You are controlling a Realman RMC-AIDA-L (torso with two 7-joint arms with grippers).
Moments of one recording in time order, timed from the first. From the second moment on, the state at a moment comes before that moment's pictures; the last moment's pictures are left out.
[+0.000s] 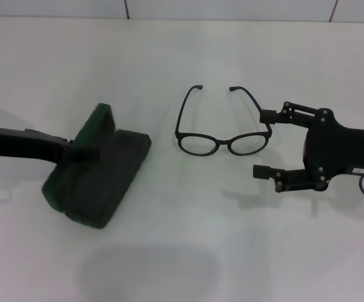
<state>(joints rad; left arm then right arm) -0.33 -2.09 0.95 1.22 2.29 1.47 -2.21 0.66 1.87 -1.93 -0.25 -0.66 -1.54 0.70</state>
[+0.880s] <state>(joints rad) -0.62 -2.08 0.97 1.10 2.41 1.34 -1.87 0.62 1.89 -1.93 -0.29 -0.82 -1.56 0.66</state>
